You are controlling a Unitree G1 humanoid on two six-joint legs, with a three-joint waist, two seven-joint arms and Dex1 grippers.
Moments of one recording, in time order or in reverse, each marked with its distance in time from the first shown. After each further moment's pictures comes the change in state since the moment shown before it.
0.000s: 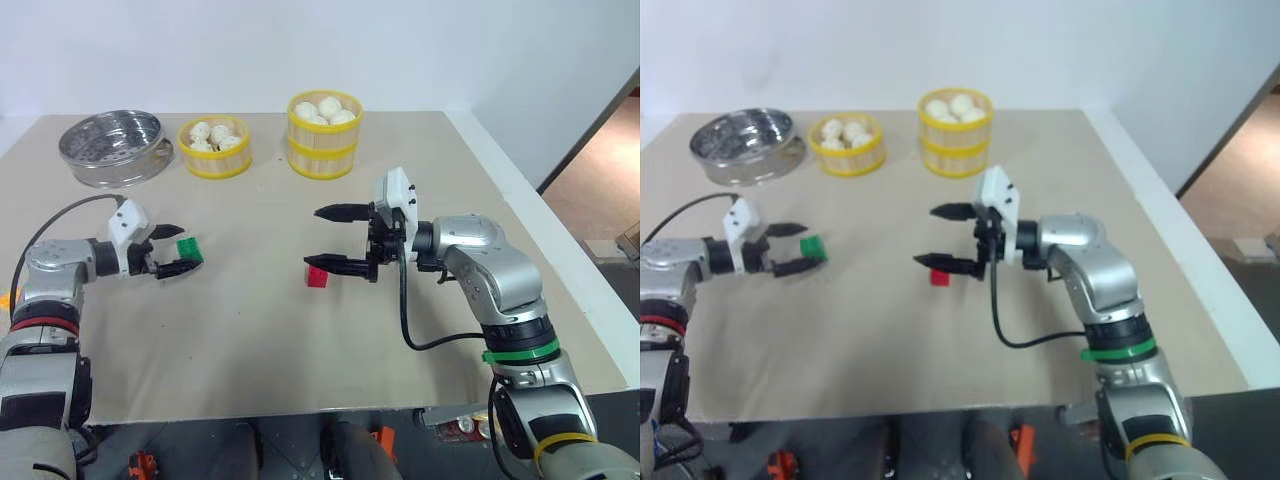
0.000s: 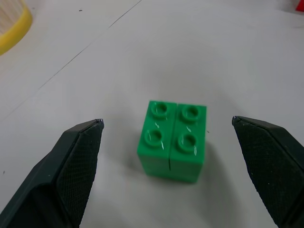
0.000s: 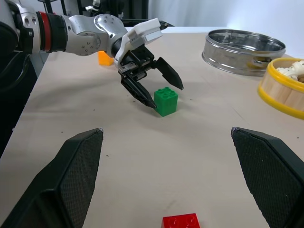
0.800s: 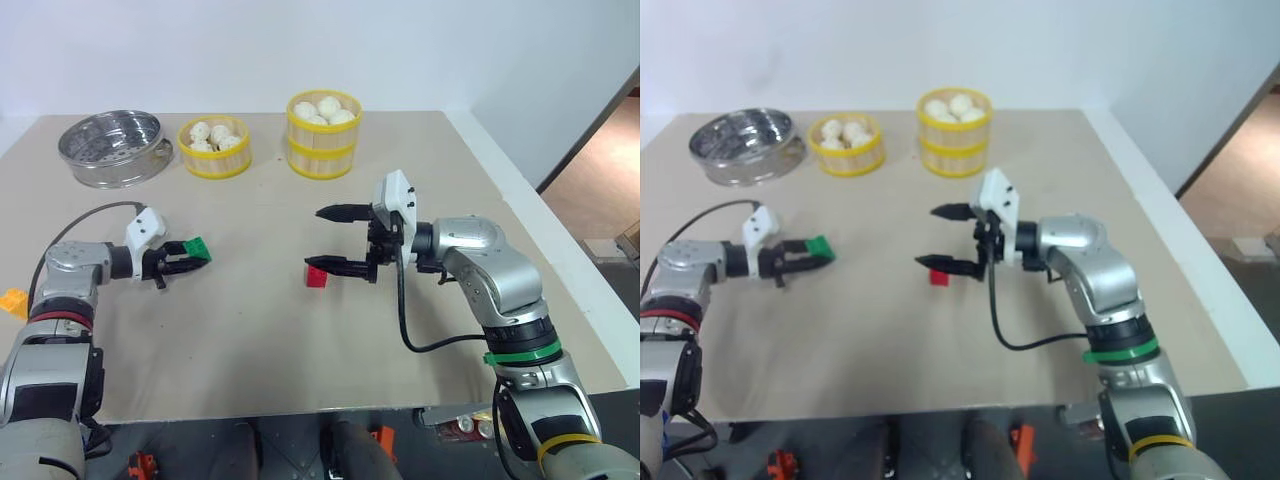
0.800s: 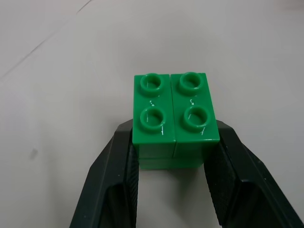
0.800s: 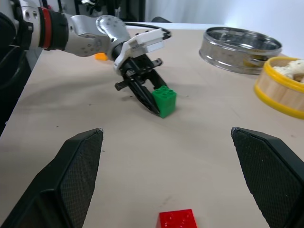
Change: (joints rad) left arm -0.030 -0.055 -0.026 0.002 0.057 -0.043 -0.067; right arm 0.005 -0.015 0.032 -0.002 -0.005 -0.037 -0.016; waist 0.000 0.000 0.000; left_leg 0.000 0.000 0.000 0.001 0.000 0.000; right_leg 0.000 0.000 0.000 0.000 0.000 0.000
